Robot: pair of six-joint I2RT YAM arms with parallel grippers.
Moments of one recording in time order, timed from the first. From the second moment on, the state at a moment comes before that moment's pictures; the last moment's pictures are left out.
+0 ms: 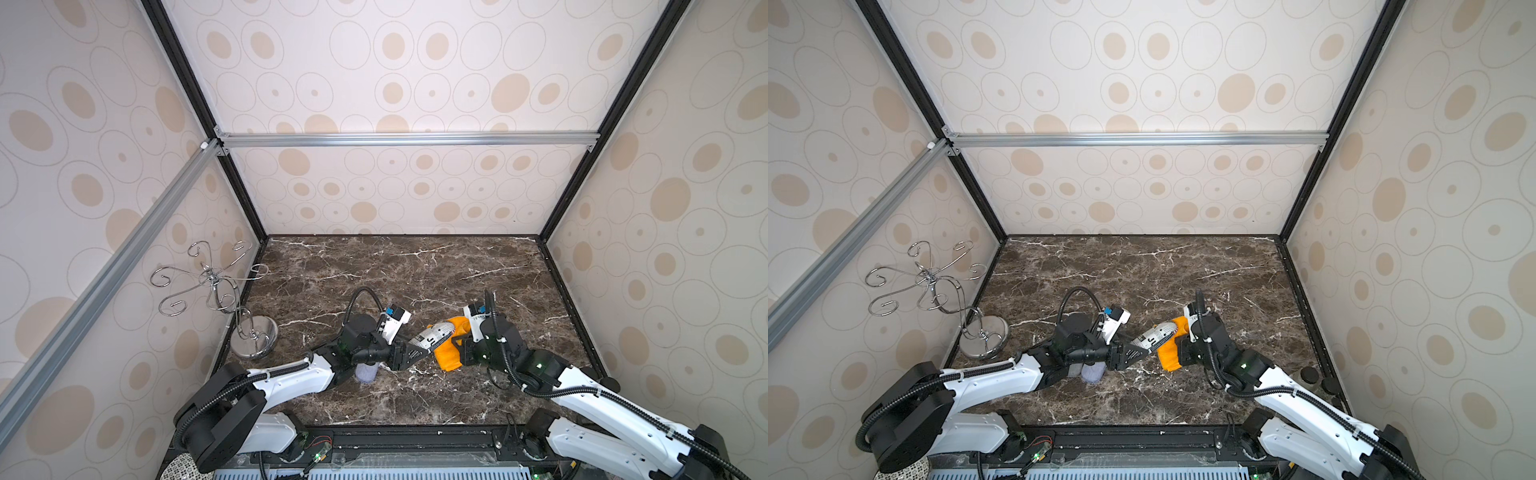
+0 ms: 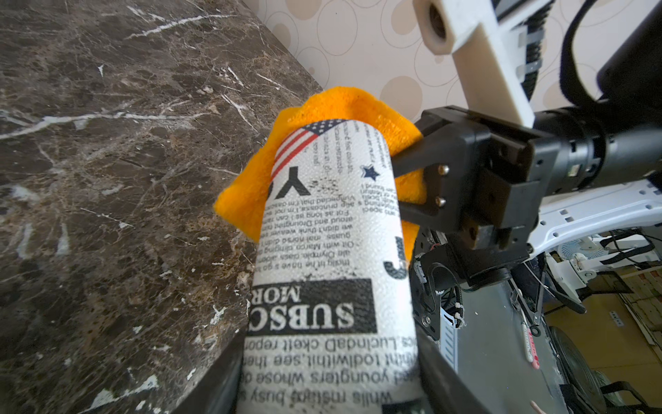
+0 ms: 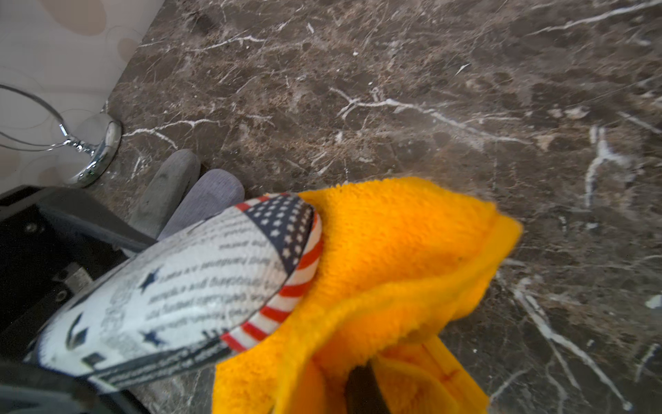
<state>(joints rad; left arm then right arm) -0.78 1.31 0.50 0.44 0.55 -0.45 0.73 0.90 0.58 -0.38 0.03 0.50</state>
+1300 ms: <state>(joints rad) -0.78 1.24 0.42 0.48 0.58 -0.35 0.58 0.78 0.73 -0.57 -0.21 0.56</state>
